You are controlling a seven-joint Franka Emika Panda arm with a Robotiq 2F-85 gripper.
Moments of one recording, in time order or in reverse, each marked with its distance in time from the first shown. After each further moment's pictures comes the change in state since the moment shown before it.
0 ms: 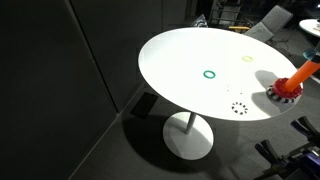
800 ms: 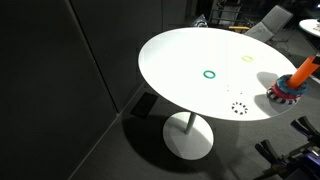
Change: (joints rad) arm -0.003 -0.010 -0.004 -0.028 -0.032 0.012 0.057
